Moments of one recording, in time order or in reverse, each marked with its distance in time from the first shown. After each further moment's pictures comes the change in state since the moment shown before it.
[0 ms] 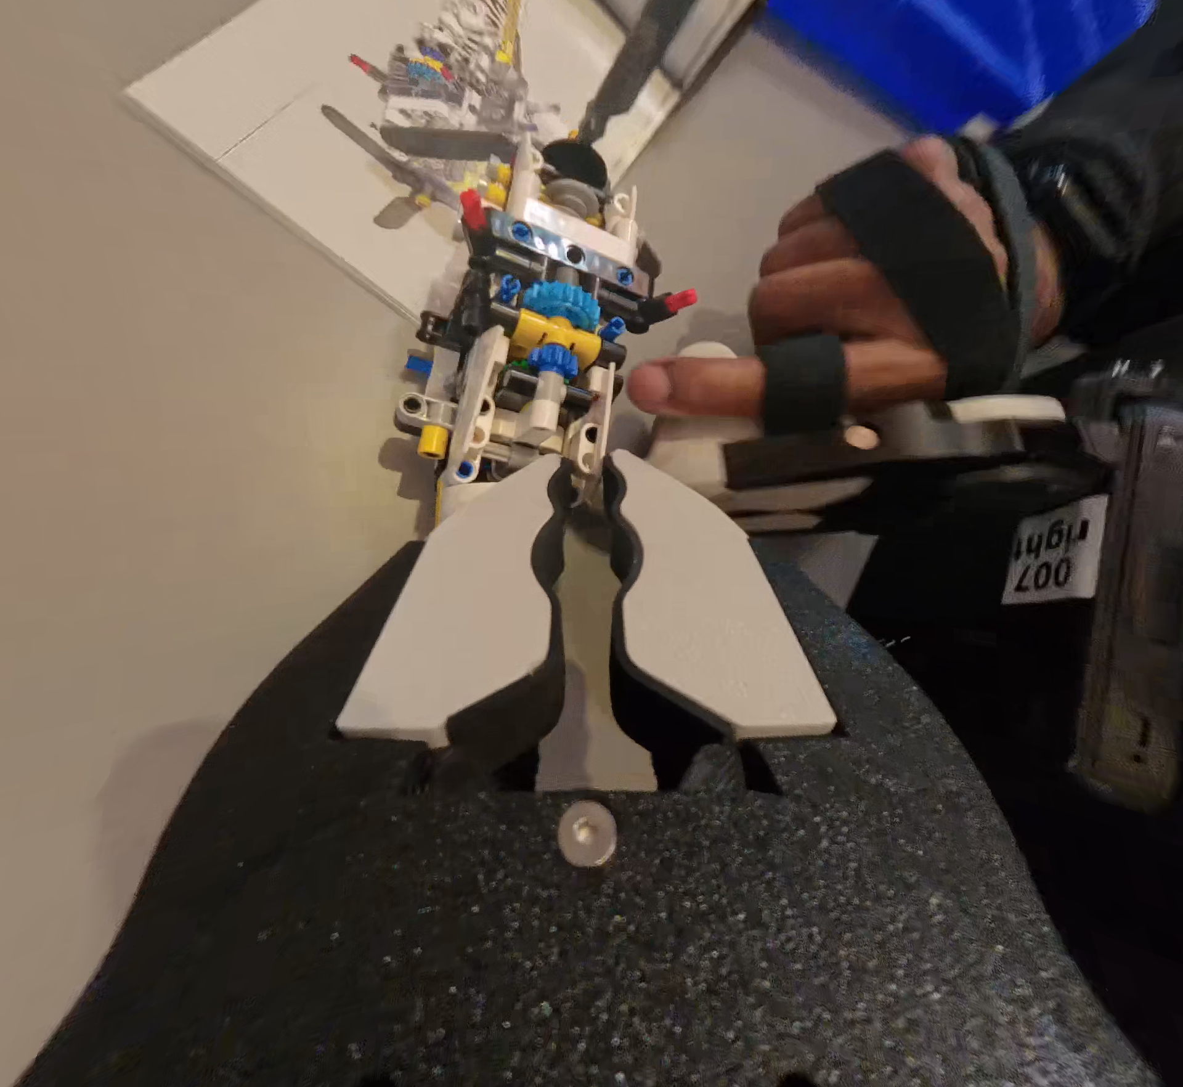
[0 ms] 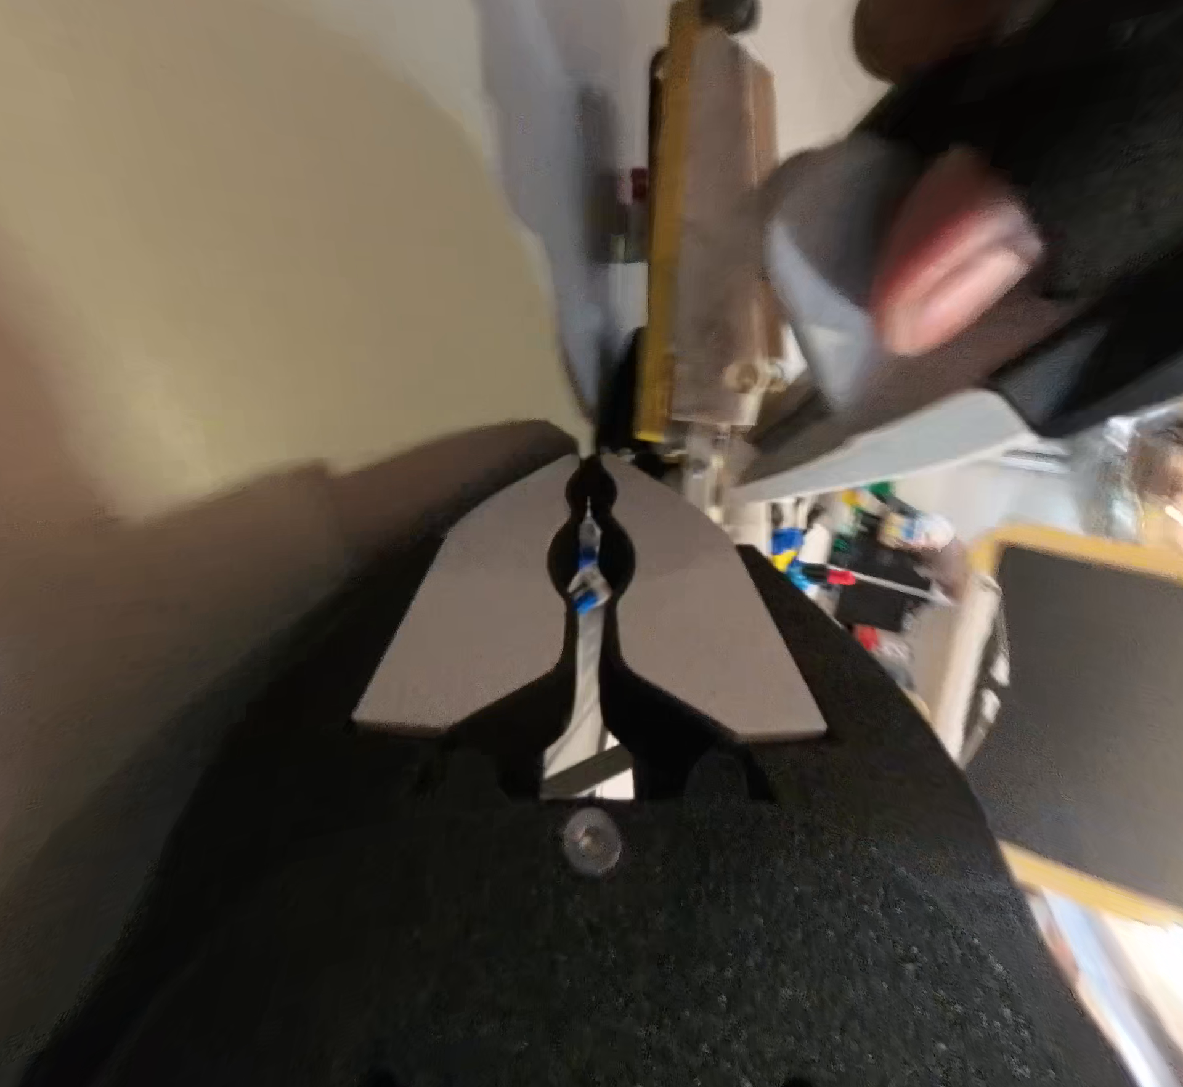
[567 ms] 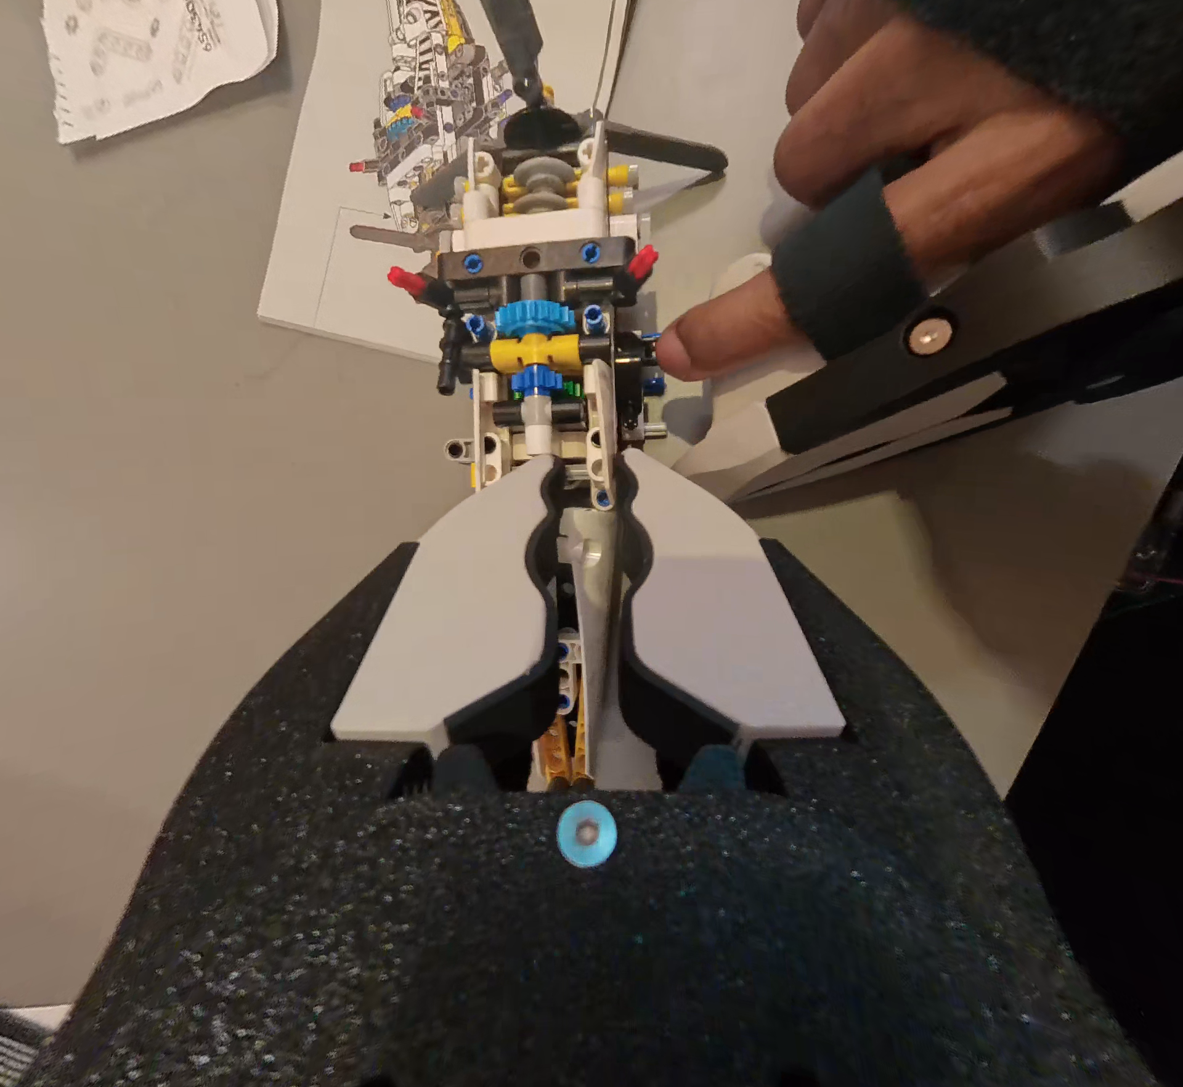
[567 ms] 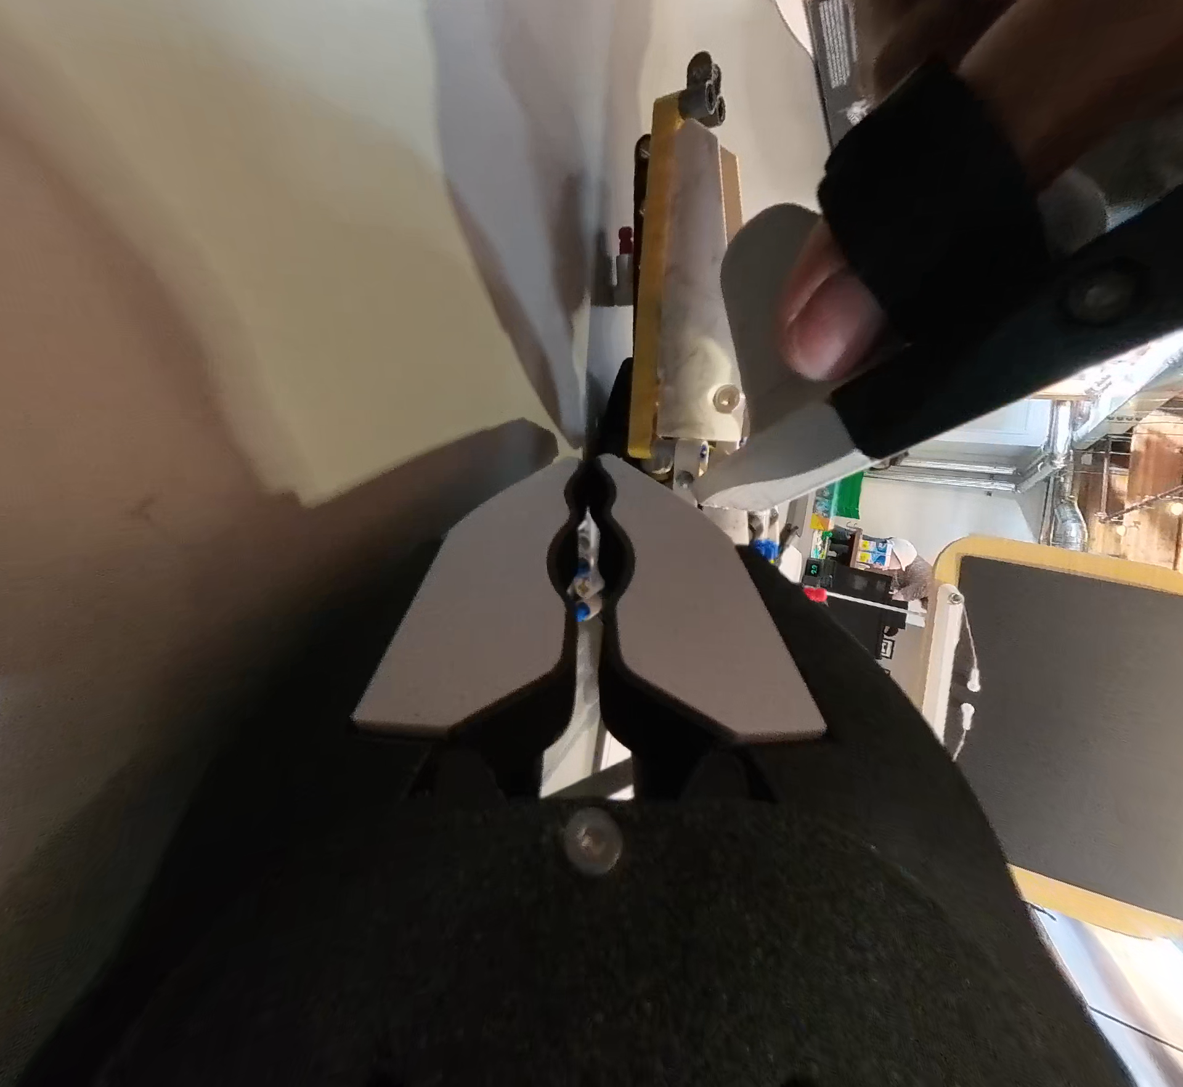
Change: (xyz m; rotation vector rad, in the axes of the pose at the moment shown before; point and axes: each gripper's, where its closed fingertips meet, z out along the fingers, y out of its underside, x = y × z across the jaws) left arm -0.010 -0.002 0.004 -0.205 -0.313 0.590; right arm 0.001 -0.006 -0.005 0.062 0.052 0.017
